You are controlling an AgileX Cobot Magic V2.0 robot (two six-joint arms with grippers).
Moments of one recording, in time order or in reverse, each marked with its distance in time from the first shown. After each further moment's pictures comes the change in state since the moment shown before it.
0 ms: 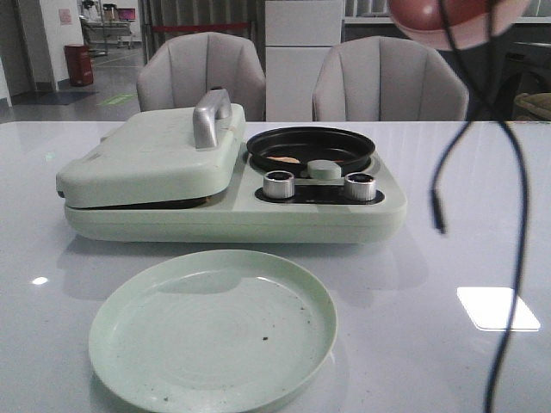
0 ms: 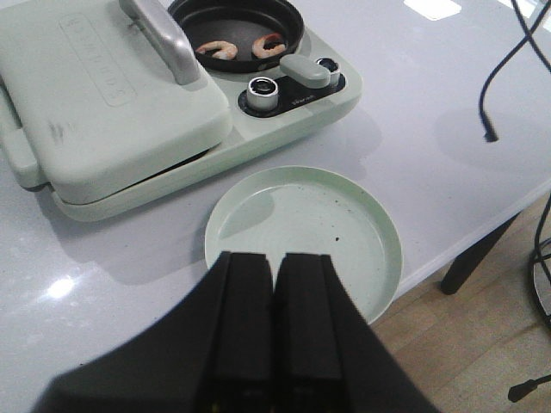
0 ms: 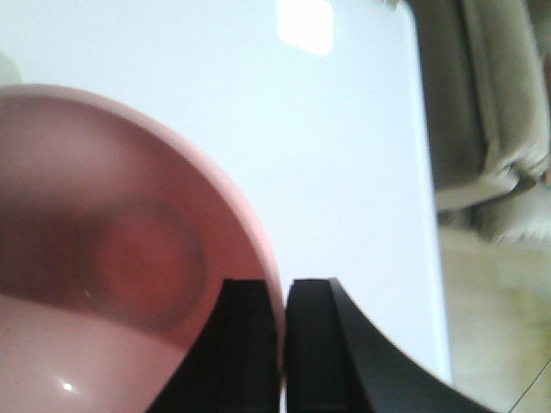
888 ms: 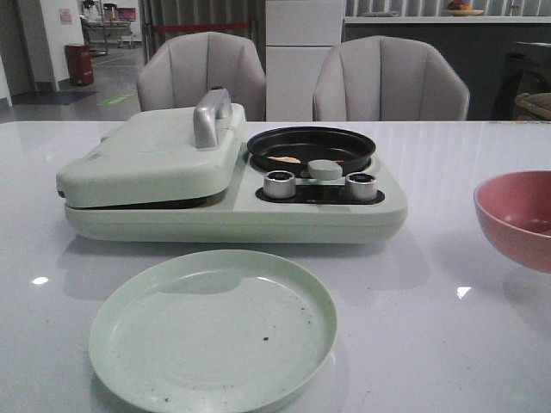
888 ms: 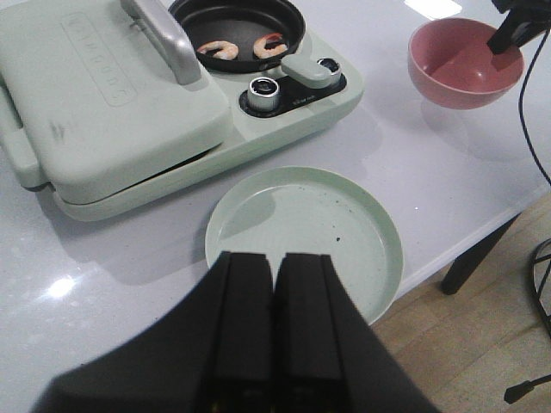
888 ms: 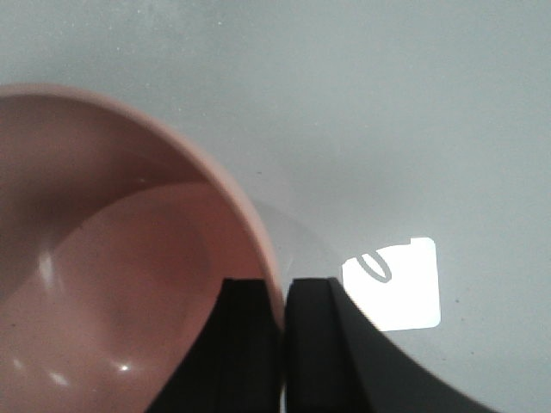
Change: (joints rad) left arm 0.000 0.000 0.000 0.000 0.000 0.000; right arm -0.526 -0.067 0.719 0.741 -0.493 -0.283
